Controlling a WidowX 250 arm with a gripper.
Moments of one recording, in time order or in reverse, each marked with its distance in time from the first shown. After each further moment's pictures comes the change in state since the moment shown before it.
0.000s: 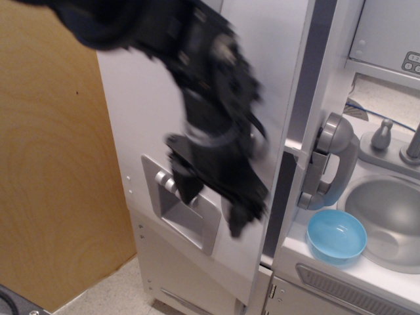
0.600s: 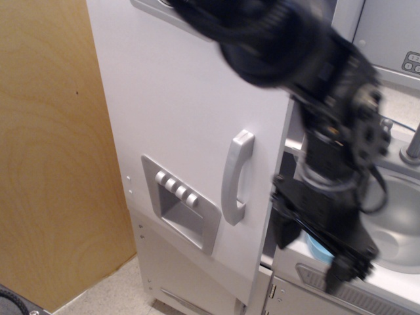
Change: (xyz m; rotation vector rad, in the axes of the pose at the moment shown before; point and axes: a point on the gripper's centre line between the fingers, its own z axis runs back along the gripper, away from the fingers) arm 0.028 -0.082 -0.018 -0.114 0.072 -0.159
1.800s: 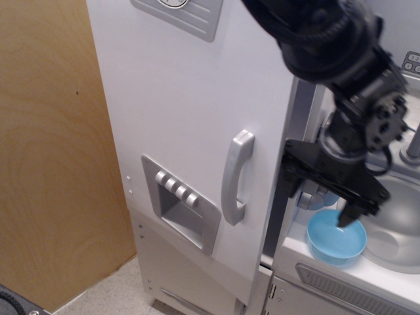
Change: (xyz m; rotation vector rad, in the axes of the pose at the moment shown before) arm 0.053 0.057 -0.007 0.199 -0.158 0.327
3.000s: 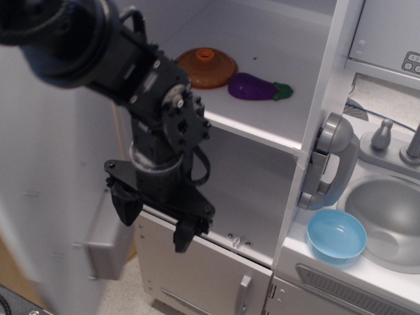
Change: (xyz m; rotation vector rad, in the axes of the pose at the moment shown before) arm -0.109 0.120 0.022 0.054 0.133 0.130
